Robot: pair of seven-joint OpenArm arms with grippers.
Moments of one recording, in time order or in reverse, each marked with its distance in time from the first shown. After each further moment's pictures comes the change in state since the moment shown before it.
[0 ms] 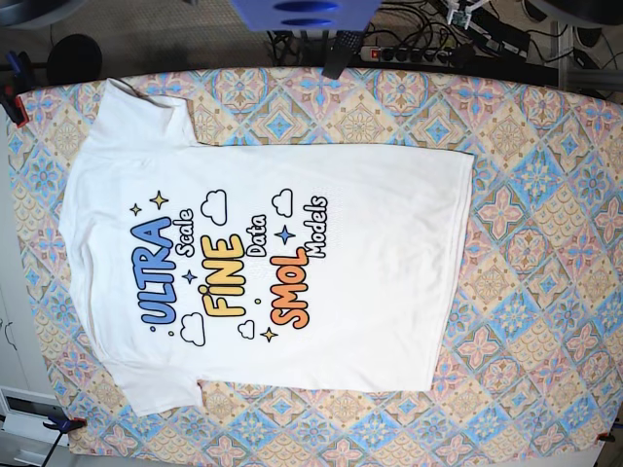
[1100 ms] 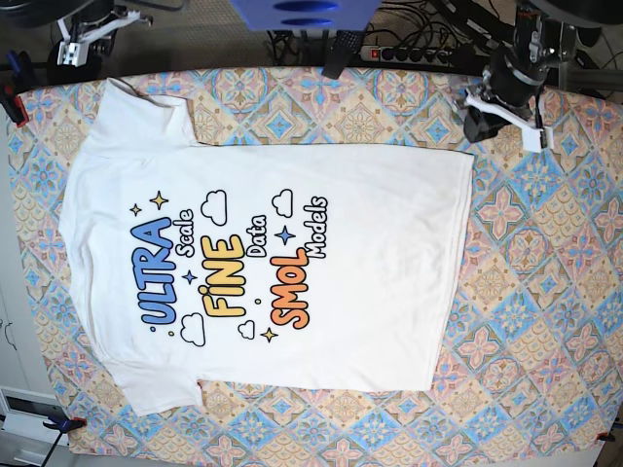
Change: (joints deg) left arm -3.7 -2.3 -20.4 41.9 -40.2 0.7 20.4; right arm -16.6 5.5 4.2 56.6 22.8 -0.9 -19.7
